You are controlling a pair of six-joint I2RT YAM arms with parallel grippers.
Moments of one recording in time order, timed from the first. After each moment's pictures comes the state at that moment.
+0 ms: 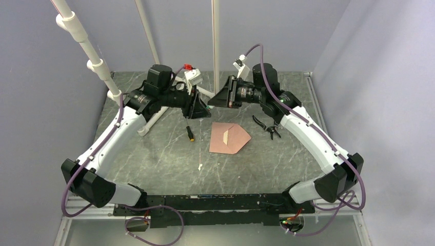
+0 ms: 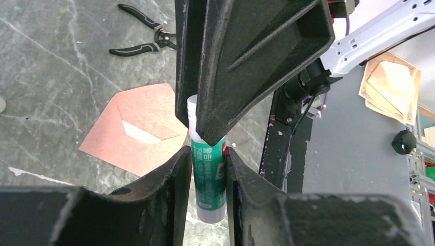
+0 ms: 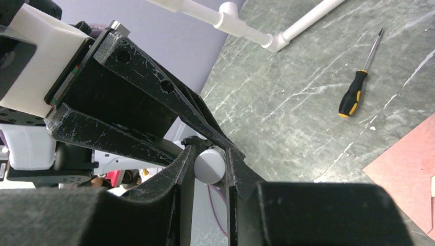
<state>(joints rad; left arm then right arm) -0.48 1.38 1.46 -0.60 0.85 0.06 0.57 1.41 1.46 -0.40 -0.60 0.75</state>
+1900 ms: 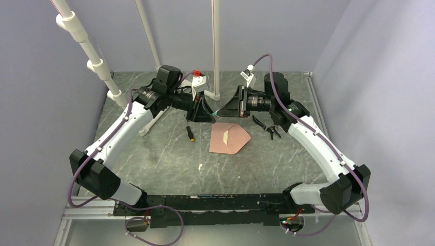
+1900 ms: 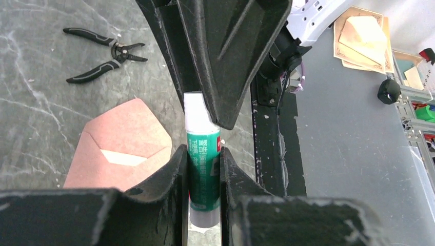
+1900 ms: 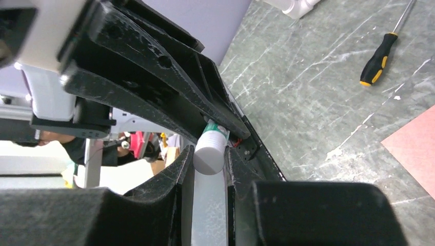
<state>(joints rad) -0.50 1.46 1.50 -0.70 1.06 0.30 0.47 1.28 1.27 -0.33 -0.80 0.76</state>
